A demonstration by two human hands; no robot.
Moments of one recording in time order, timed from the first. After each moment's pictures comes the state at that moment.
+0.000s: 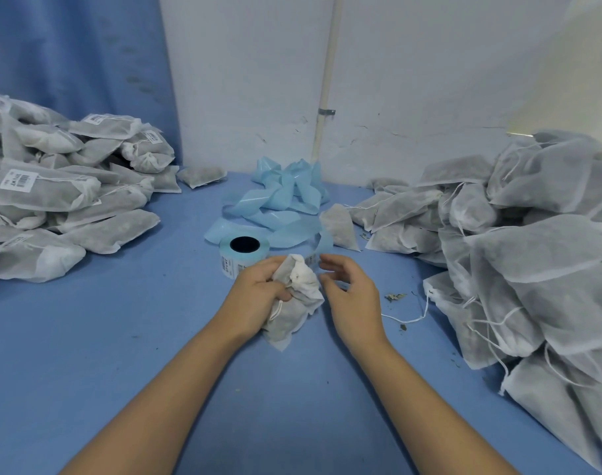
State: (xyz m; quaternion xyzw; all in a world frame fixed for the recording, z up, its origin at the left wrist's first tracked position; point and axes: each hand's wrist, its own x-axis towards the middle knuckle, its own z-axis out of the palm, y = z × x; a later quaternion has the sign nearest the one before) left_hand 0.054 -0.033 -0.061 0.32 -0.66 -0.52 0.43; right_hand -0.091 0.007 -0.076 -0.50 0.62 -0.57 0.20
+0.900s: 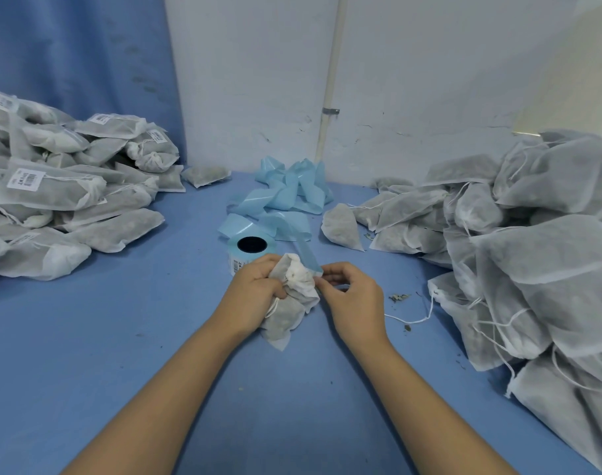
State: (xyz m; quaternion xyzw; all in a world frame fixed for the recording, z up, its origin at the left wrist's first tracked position) left_hand 0.057 -0.041 -0.065 0.34 -0.66 -0.51 0.44; right_hand -0.089 0.005 -0.074 -0.51 0.65 -0.54 0.16
